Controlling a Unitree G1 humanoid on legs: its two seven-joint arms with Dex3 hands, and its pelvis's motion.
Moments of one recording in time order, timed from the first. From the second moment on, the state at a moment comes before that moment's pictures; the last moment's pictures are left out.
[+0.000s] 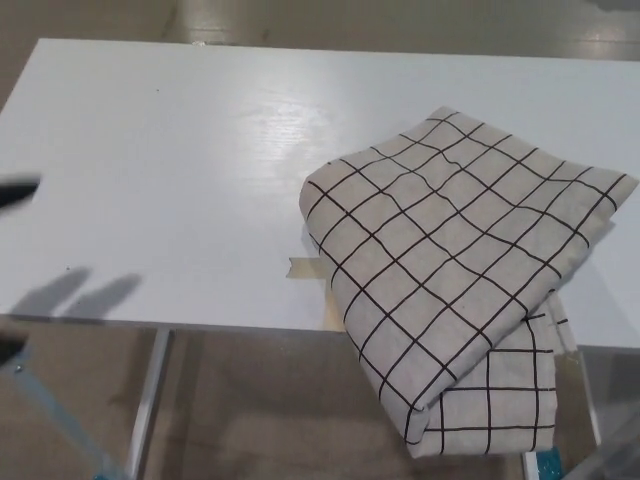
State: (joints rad) left_arm 0.08 0.51 0.62 -0.11 0.06 -0.33 -0.74; right_arm 0.29 -0.23 -0.35 0.25 0.15 -0.26 0.26
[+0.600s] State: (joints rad) left_arm 0.30 0.47 0.63 0.52 -0.01 -0.51 -0.76; right_arm 0.33 -0.24 -0.43 0.26 0.18 -0.26 0.26
